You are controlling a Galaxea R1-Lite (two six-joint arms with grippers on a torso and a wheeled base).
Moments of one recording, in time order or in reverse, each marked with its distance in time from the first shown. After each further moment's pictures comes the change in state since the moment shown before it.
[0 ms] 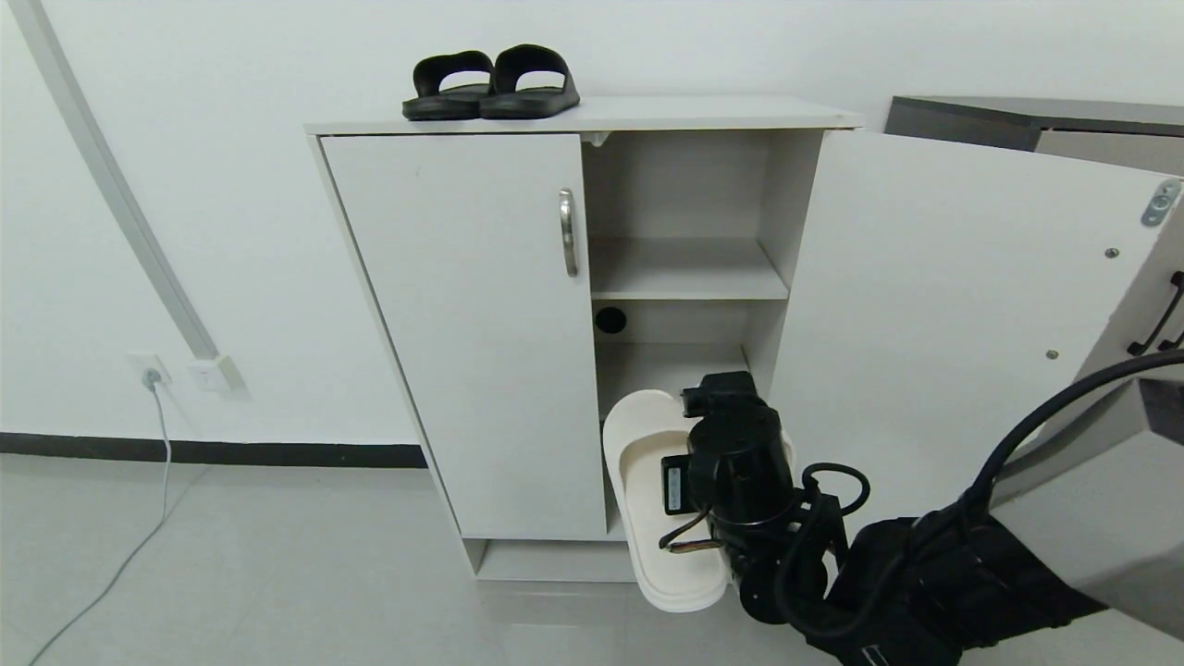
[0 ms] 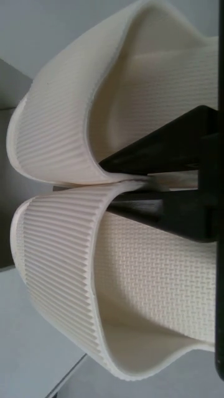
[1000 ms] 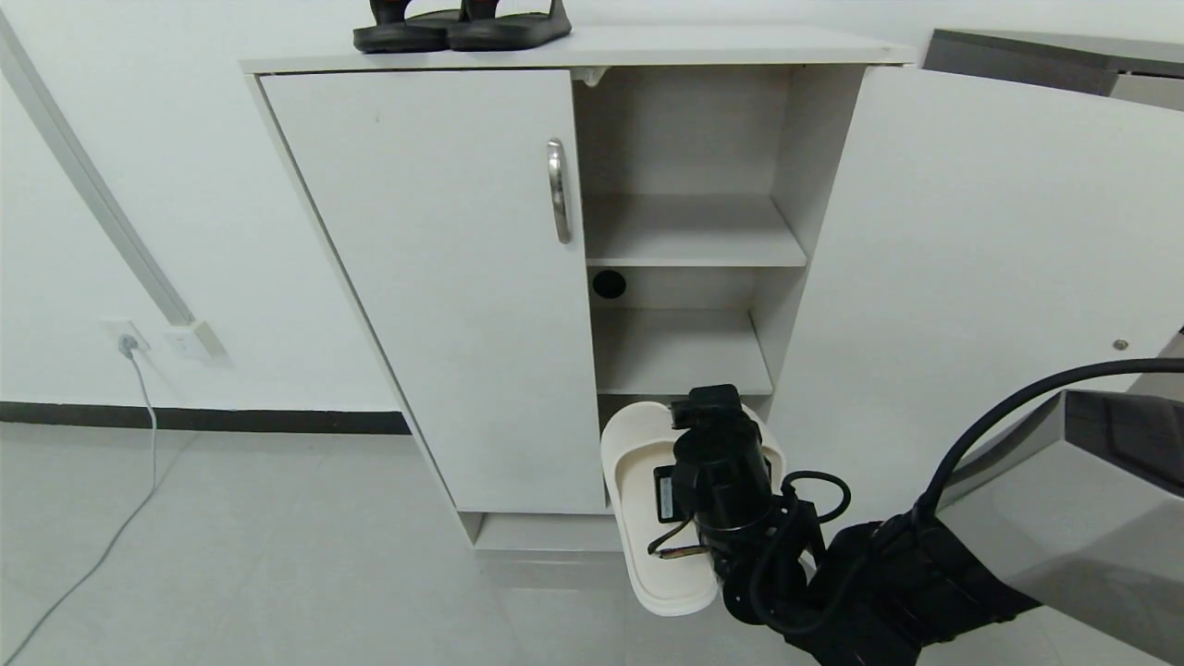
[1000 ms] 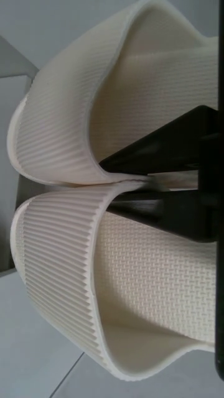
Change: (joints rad) left arm -0.001 0.001 0.000 0.000 -0.004 0.001; right arm -0.010 0.060 -0.027 -0.001 0.000 0.000
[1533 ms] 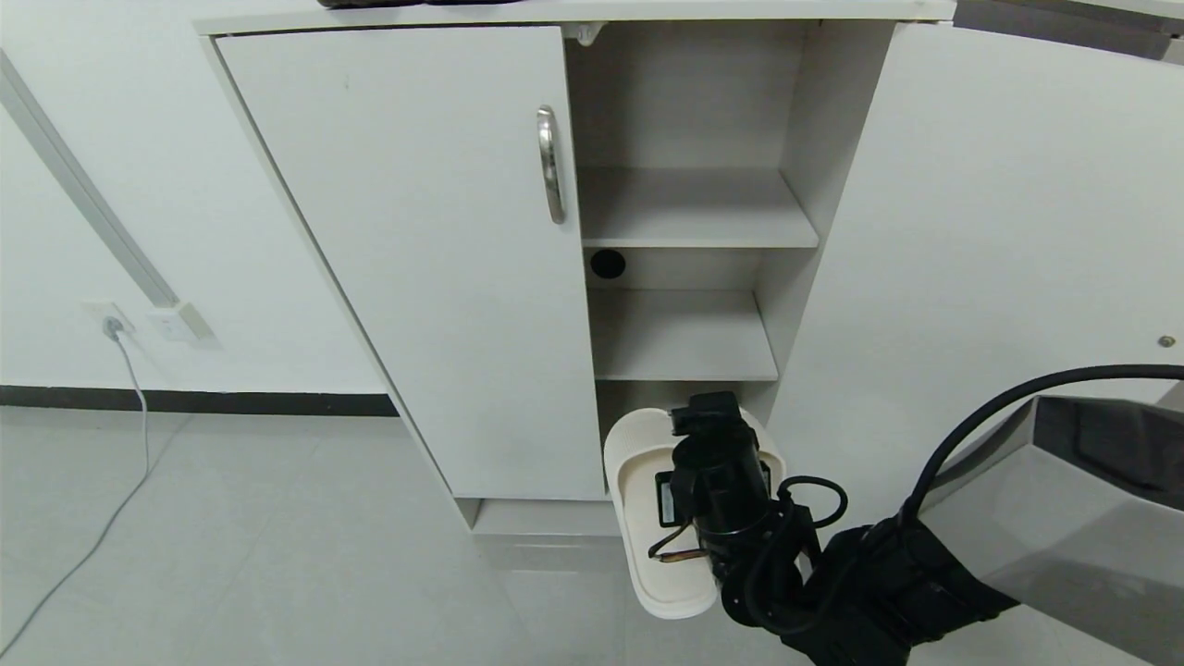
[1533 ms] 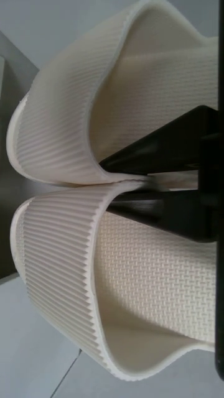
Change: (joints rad) left arm 0.000 0.000 0.000 0.000 0.002 0.000; right arm -0.011 0.029 0.003 -0.017 0.000 0.004
